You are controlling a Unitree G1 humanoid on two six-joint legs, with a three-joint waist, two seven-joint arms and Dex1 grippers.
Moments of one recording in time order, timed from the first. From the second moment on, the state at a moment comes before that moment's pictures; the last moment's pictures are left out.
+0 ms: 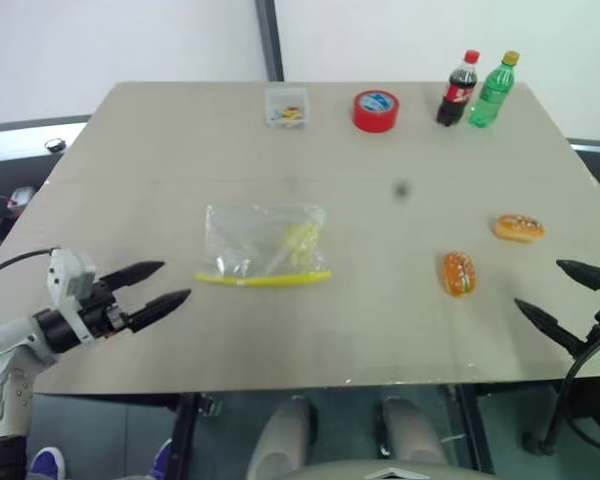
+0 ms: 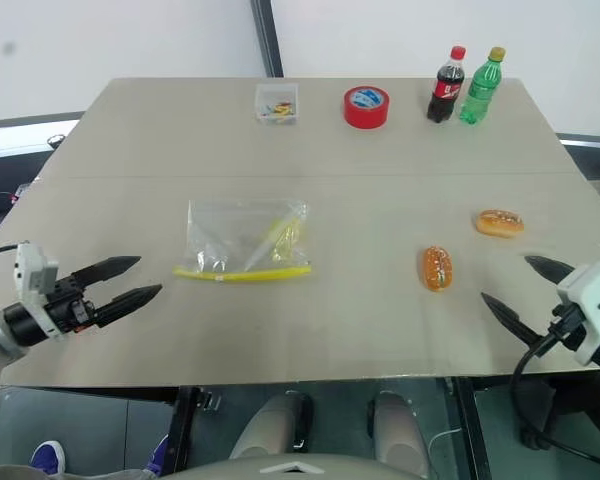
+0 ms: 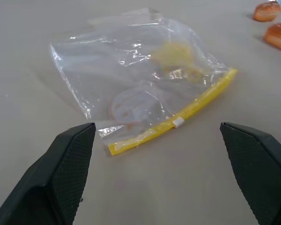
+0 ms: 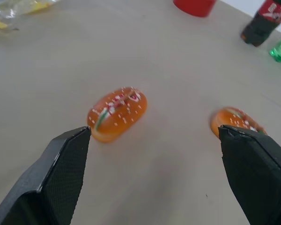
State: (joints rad) left arm 0.08 0.83 0.49 0.04 -0.61 0.41 -1.12; right arm 0.39 -0.71 -0.59 -0.57 0.47 0.32 0.83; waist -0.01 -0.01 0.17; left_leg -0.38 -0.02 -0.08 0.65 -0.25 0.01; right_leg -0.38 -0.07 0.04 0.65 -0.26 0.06
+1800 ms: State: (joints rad) left arm -0.92 0.55 0.27 0.68 -0.97 1.61 -1.07; right arm -0.39 -0.38 0.37 -0.20 -0.46 0.28 0.25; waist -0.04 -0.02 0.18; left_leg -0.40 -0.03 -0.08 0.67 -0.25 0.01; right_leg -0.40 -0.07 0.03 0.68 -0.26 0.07
